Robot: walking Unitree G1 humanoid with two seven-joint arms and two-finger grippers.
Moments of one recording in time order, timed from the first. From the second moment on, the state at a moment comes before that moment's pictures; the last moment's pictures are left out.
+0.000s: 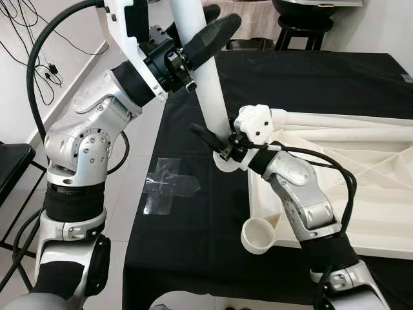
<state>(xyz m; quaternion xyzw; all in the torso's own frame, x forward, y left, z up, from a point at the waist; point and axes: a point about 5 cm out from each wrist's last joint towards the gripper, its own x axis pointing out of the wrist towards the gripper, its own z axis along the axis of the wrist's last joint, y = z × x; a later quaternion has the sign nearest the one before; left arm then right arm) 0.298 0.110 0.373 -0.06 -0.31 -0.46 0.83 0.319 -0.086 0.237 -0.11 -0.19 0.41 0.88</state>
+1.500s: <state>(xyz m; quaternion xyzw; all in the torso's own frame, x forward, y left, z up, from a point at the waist) 0.281 0.101 0.371 0.07 -0.22 -0.77 0.59 0.306 -0.065 0.218 -0.07 -0.09 0.63 0.77</state>
